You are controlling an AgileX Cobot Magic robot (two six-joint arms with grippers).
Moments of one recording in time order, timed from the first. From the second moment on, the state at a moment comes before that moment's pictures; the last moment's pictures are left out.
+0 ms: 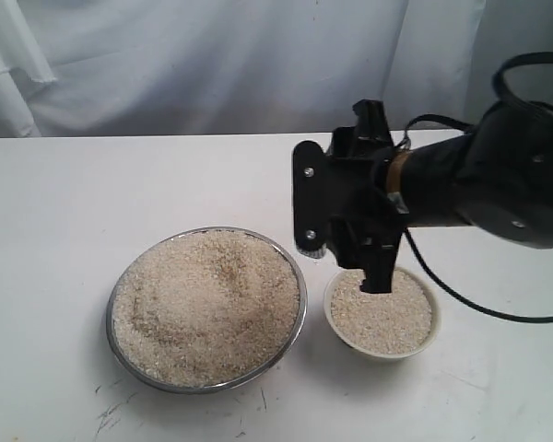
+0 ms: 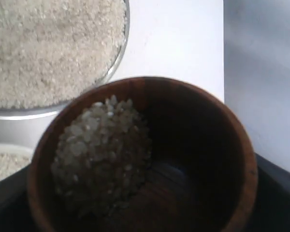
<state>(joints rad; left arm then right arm) 0.03 0.00 0.00 -0.01 0.33 -0.02 0.75 1.57 -0.95 -0.54 0.23 -0.60</state>
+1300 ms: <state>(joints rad) 0.03 0.00 0.00 -0.01 0.33 -0.02 0.57 1.51 -0.71 -1.27 0.07 -0.56</state>
